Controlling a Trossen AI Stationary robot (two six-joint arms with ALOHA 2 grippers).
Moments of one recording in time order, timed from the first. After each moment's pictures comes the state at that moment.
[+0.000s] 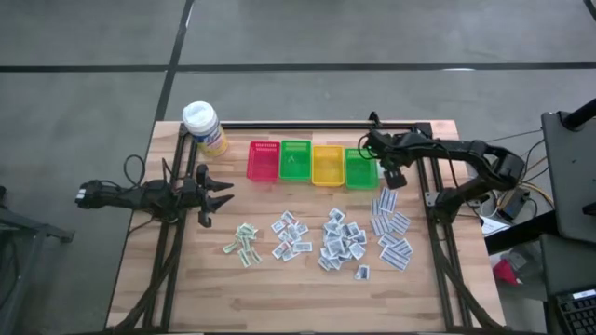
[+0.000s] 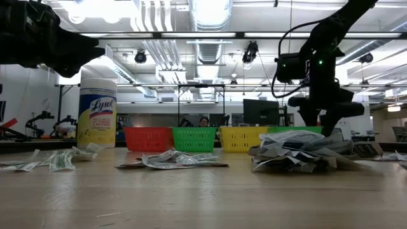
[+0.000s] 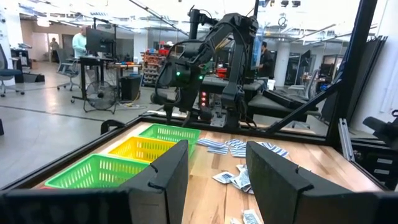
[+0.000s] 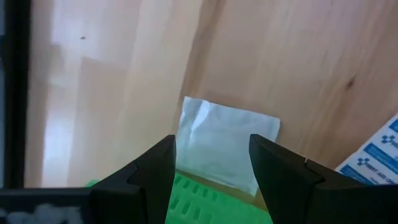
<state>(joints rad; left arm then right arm) -0.15 0.00 0.01 0.10 -0.32 -0.06 -0.61 1.45 0.77 -0.75 0.28 2.29</state>
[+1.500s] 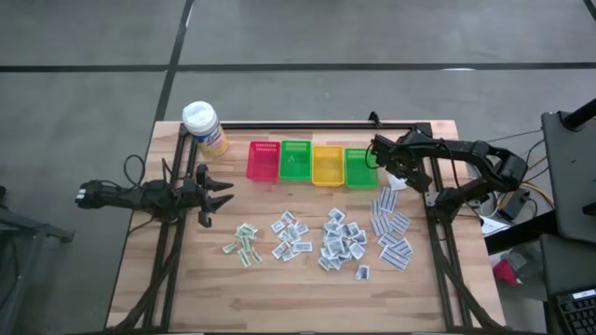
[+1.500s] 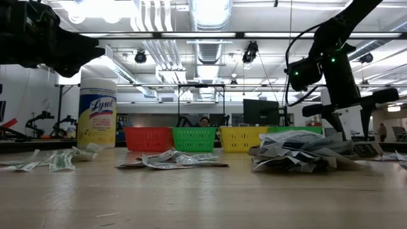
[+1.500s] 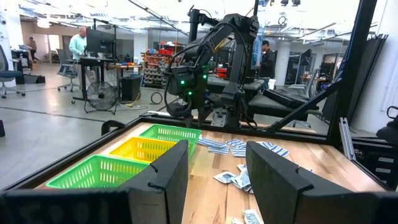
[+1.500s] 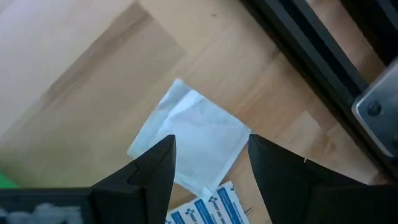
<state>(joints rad) -0.15 0.00 0.01 0.10 -0.32 -0.05 -0.65 1.42 0.74 -1.03 0.19 1.76</state>
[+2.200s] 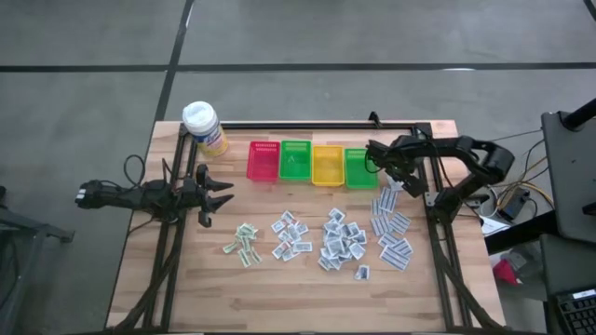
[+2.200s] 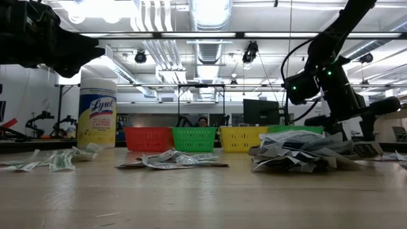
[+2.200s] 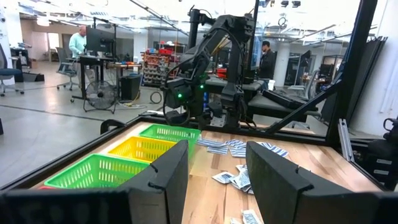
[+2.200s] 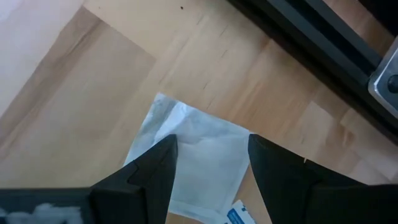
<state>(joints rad) -0.15 0.00 0.01 0.10 -0.32 -0.06 -0.65 1.57 0.72 -0.97 0.19 1.92</state>
